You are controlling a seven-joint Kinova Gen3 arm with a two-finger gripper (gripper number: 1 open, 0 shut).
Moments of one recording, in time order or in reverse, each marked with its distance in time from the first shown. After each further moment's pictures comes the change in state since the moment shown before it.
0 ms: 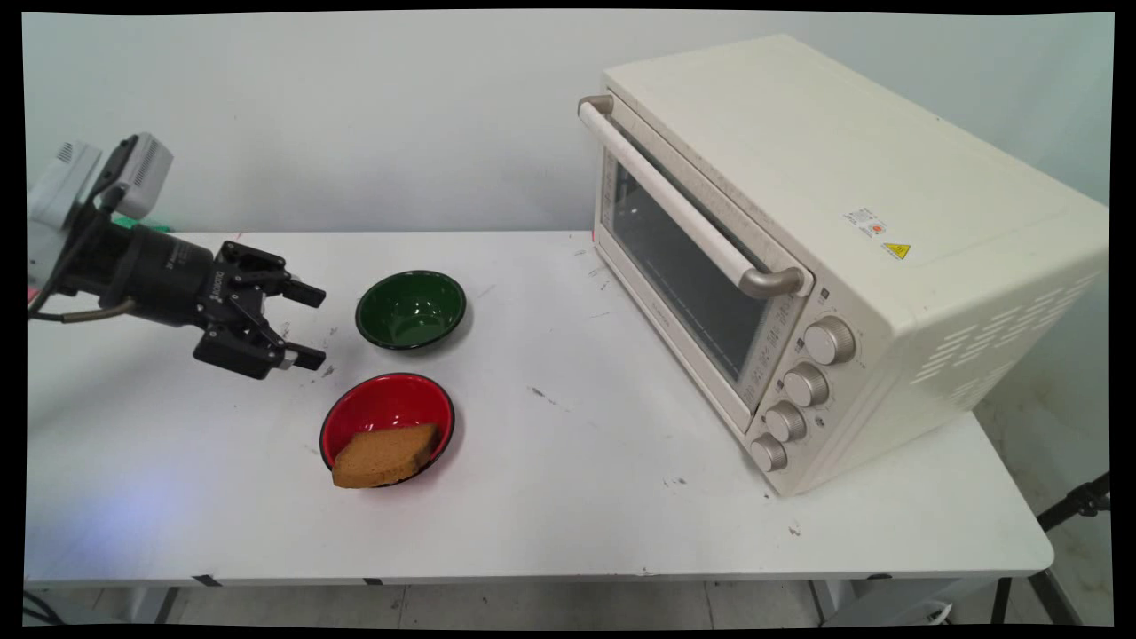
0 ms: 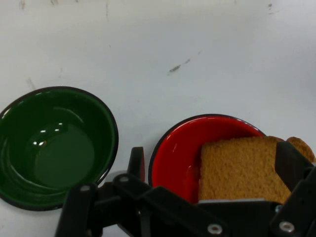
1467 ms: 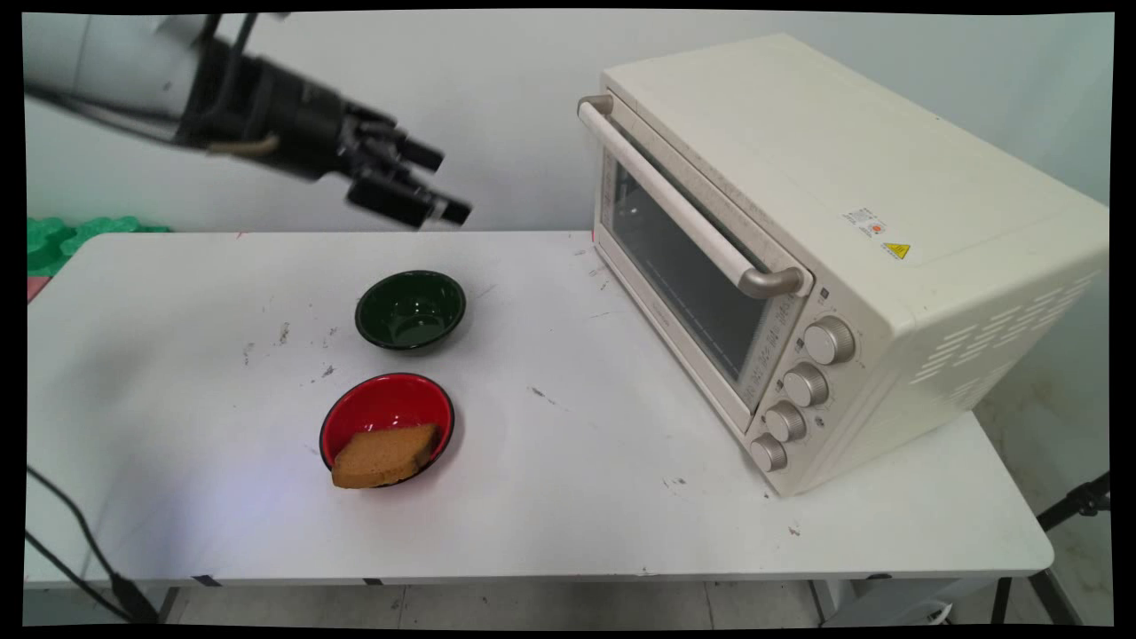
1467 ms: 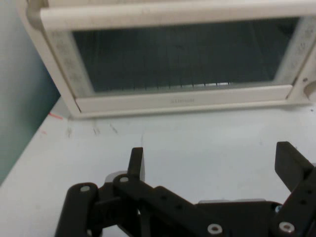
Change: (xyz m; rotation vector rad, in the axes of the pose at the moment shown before) arm 0.190 0.018 0.024 0.121 0.098 -0.032
